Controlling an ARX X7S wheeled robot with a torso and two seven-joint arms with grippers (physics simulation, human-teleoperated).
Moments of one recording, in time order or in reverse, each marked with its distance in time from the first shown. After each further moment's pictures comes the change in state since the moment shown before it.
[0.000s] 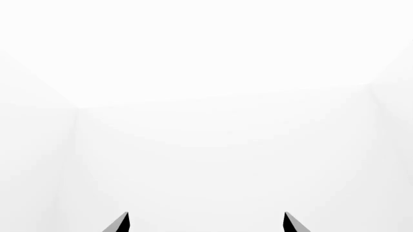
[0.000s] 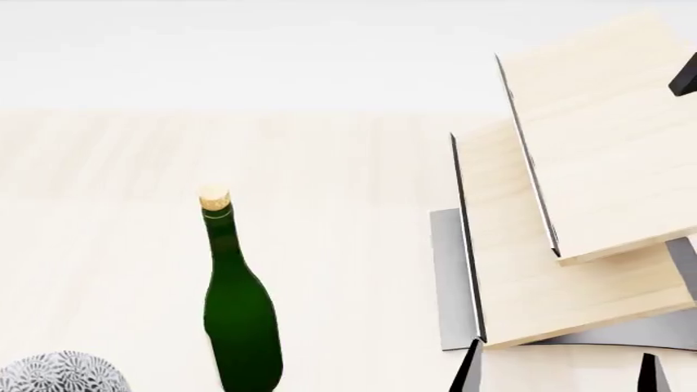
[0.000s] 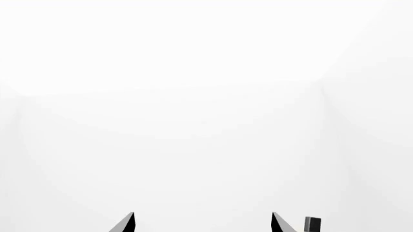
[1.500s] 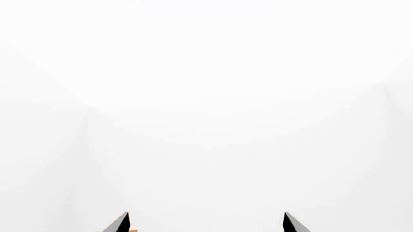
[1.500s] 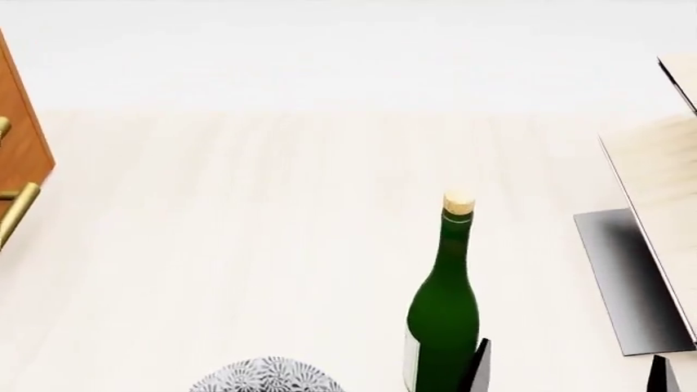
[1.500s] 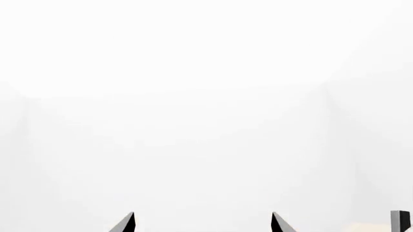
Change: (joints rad) left arm 0.005 0.038 -0.026 -0.007 -0.002 0.008 0.044; right arm -0.002 -0.051 0.038 0.010 -0.002 -0.014 -0.045
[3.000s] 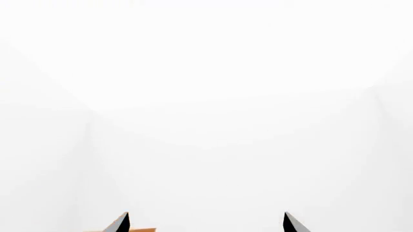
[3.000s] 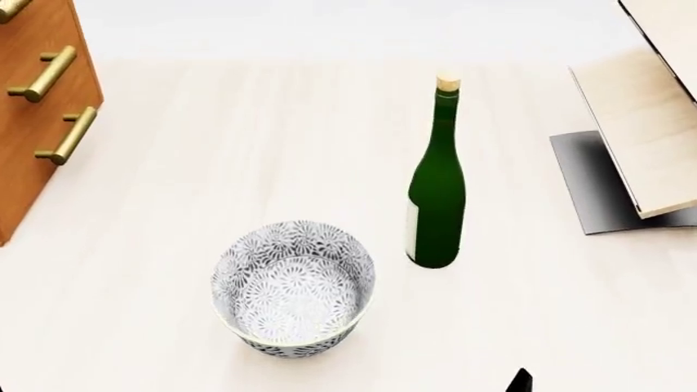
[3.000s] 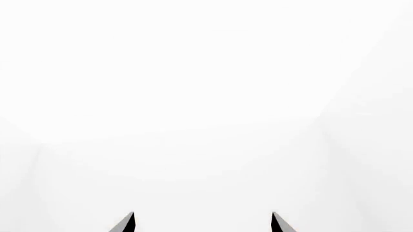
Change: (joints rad) left arm 0.007 0.045 -0.030 0.002 -0.006 0.003 0.066; right arm -0.038 -0.053 0.052 -0.029 0.027 -0.148 -0.078
